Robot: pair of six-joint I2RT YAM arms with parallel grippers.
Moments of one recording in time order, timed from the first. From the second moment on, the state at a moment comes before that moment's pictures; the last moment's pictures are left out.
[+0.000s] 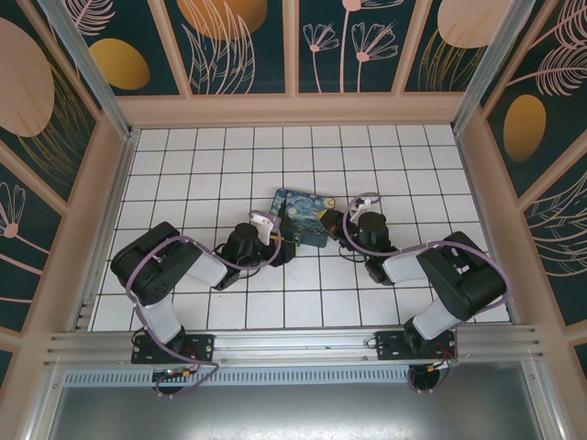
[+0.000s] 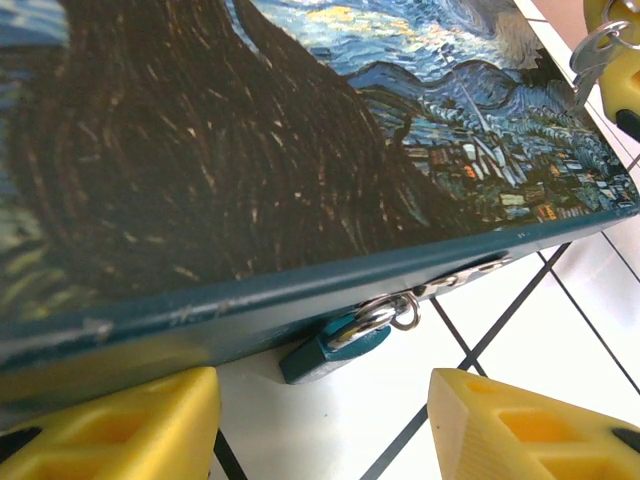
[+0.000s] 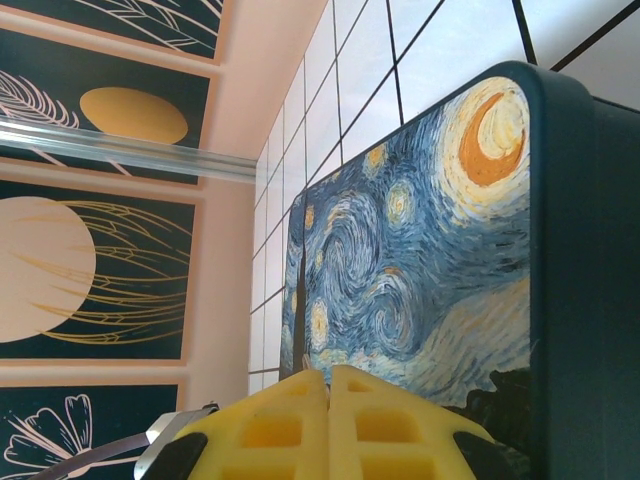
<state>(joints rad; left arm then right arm) -0.70 1.79 0.46 0.84 0.25 -0.50 0.56 1.56 0.37 0.94 -0.21 1.24</state>
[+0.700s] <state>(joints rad) -0.70 1.83 0.47 0.91 0.31 -0.53 0.56 1.60 0.38 0.99 -0.22 1.25</state>
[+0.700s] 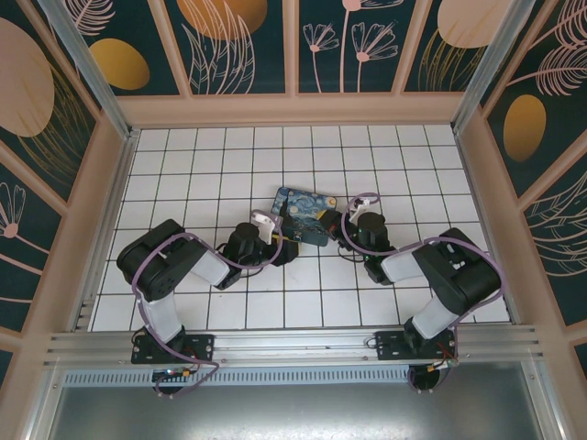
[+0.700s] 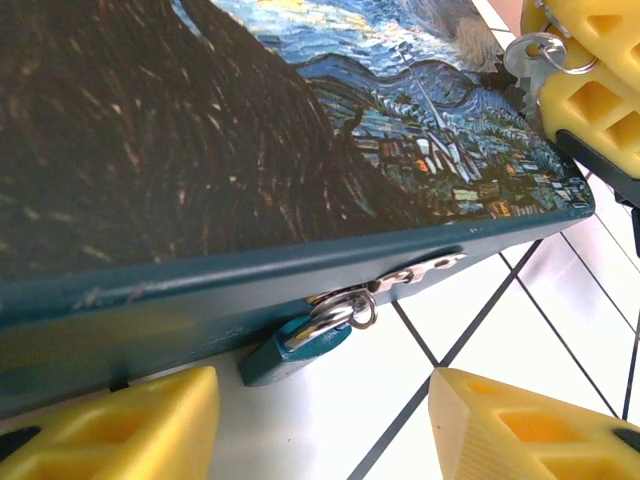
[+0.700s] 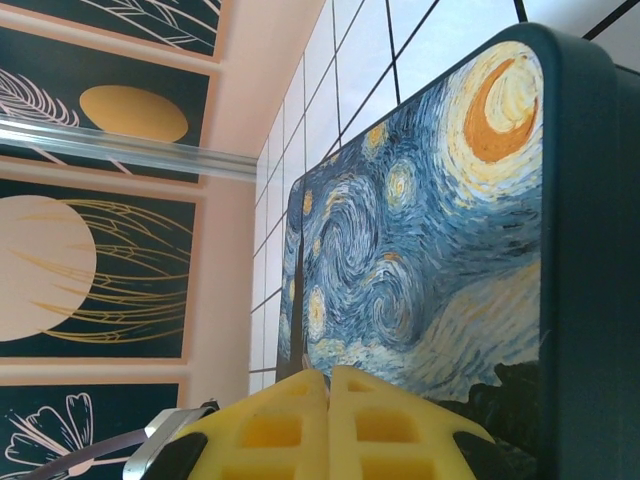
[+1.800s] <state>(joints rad) -0.73 1.93 0.54 1.03 0.40 -0.69 0.56 1.63 0.39 1.00 -0.24 1.25</state>
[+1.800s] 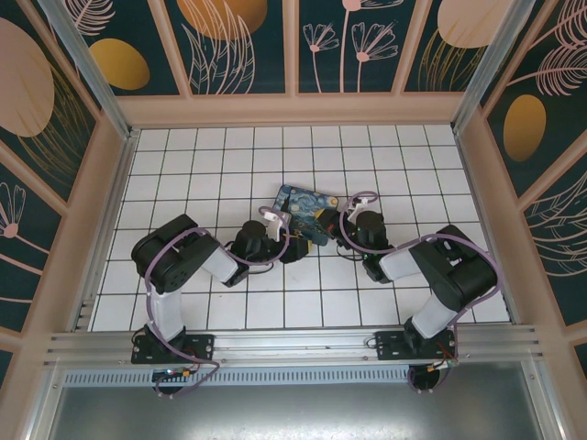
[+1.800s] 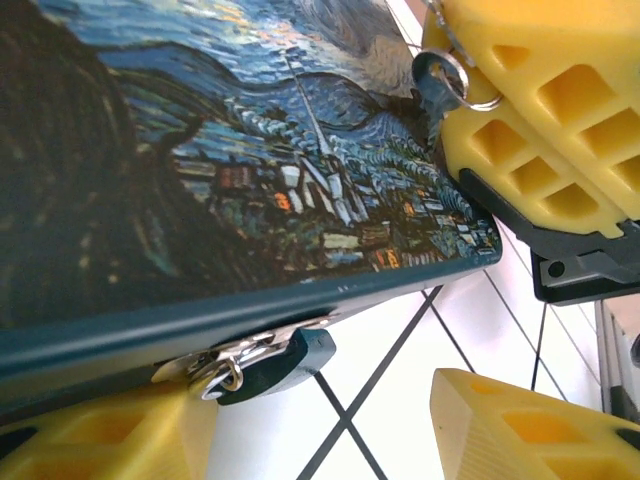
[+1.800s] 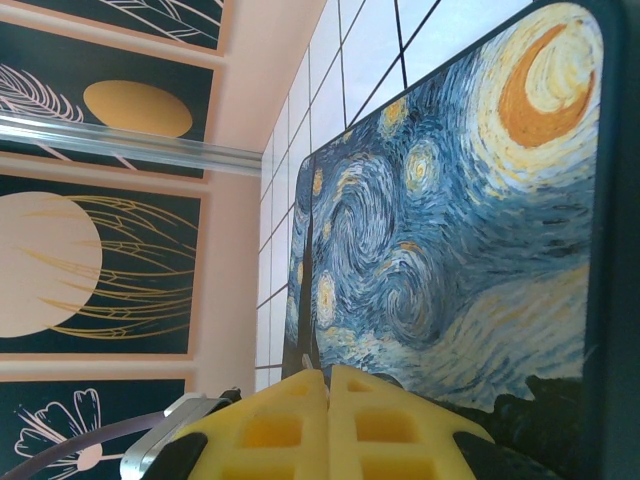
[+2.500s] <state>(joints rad) -0.73 1.98 0.47 1.30 0.41 -0.89 0.56 1.63 0.39 1.00 -0.24 1.25</state>
